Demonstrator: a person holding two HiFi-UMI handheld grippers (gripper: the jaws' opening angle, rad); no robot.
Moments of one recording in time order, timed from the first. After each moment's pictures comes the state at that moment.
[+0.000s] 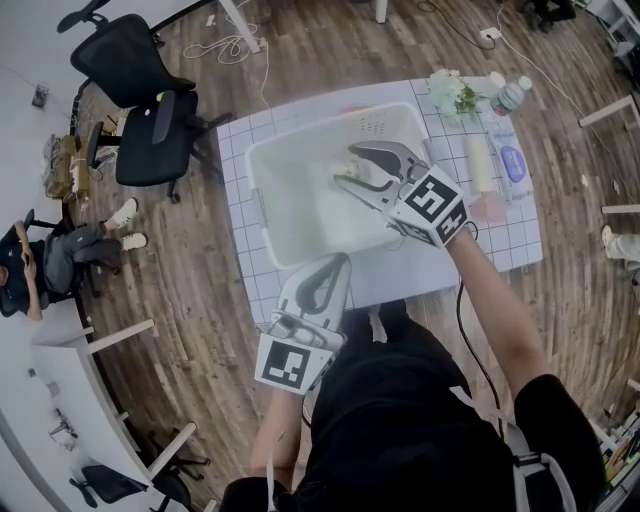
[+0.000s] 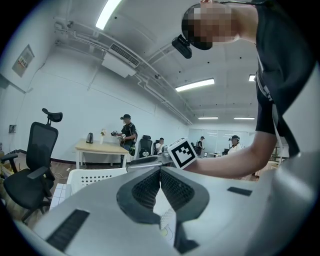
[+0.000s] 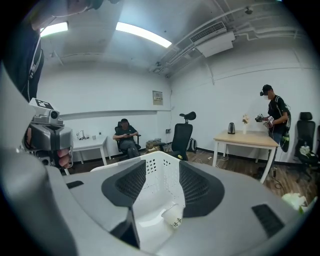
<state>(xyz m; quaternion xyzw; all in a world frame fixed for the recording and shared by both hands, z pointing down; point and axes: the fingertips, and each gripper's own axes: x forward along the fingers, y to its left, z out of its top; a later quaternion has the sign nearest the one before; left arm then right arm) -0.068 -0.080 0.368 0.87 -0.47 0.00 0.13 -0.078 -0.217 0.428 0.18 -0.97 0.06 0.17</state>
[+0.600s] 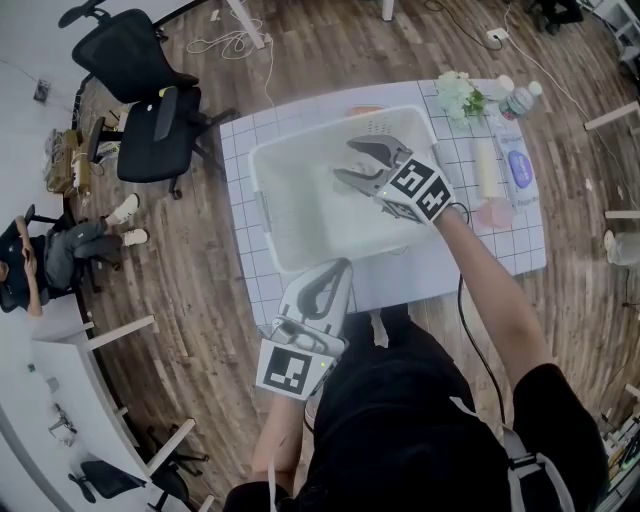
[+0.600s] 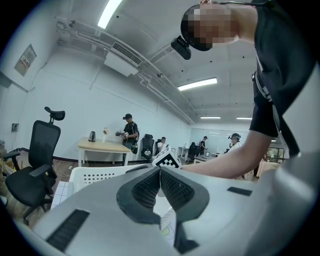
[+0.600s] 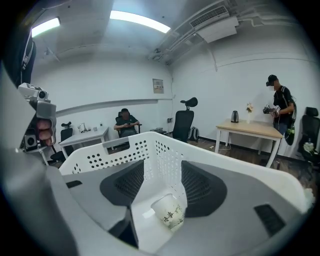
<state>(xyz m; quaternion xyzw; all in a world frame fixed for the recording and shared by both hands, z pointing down) -0.076 -0.084 0.380 0.87 -0.48 0.02 0.14 -0.092 -0.253 0.498 0.16 -0.96 0.08 0.23</state>
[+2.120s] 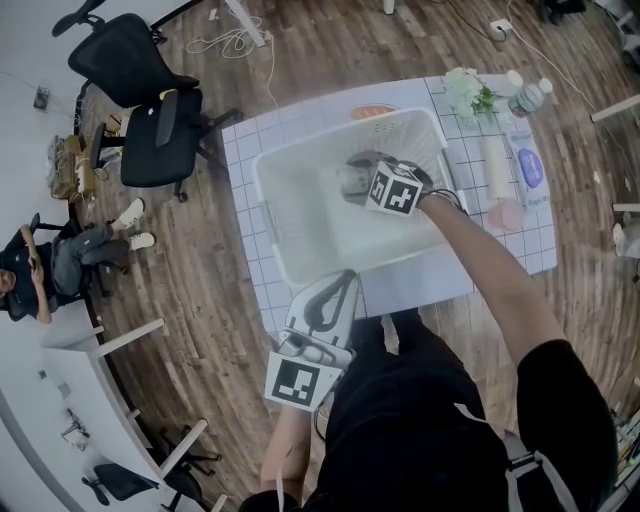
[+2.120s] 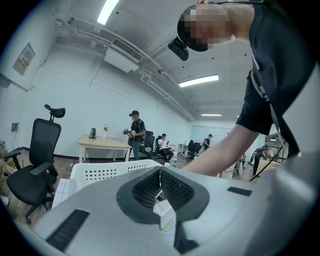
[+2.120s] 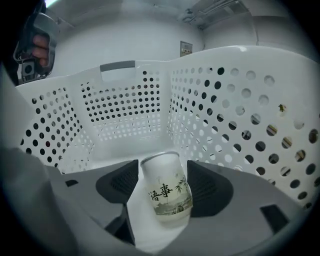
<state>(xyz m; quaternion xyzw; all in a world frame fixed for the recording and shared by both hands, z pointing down) -0.080 -0.090 0.389 0.86 -0.48 0.02 0.16 -0.106 -0.243 0.646 0.03 -0.91 0.00 0.42</state>
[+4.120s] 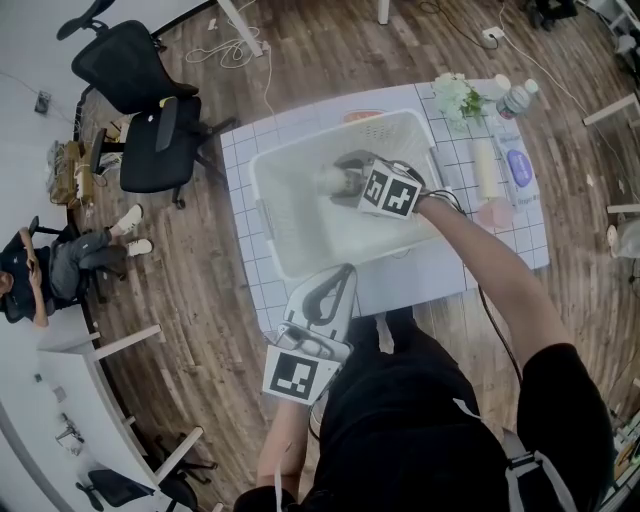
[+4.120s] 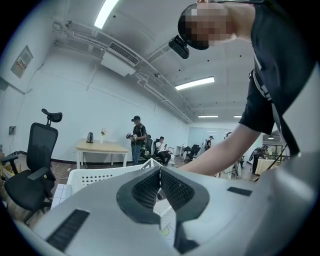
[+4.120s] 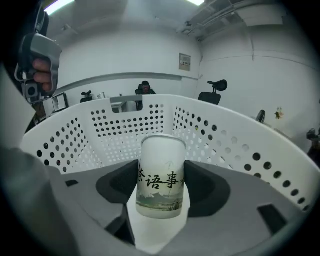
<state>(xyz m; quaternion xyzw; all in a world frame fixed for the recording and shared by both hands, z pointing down) -0.070 -0.084 0.375 0.87 -0.47 0.01 0.14 -0.117 -0.233 0.581 0.03 -0.93 -0.01 0.36</state>
